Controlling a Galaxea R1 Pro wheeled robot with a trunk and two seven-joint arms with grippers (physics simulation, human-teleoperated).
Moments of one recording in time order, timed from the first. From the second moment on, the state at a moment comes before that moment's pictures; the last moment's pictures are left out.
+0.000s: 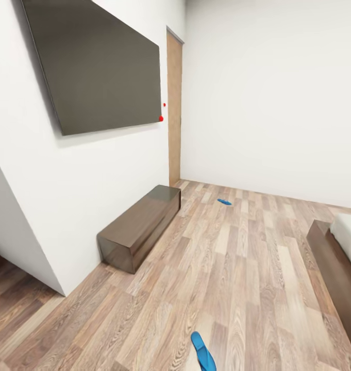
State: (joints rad) left arm 0.00 -0.03 0.05 -0.61 0.00 -0.02 0.00; right arm -0.01 -0.02 -0.26 -0.41 -0.02 -0.01 0.01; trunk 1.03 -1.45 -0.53
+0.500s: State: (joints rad) left arm 0.00 -0.03 0.05 -0.61 0.00 -0.02 0.00; right arm -0.01 -0.02 -0.26 -0.41 -0.02 -0.01 0.01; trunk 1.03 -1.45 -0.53
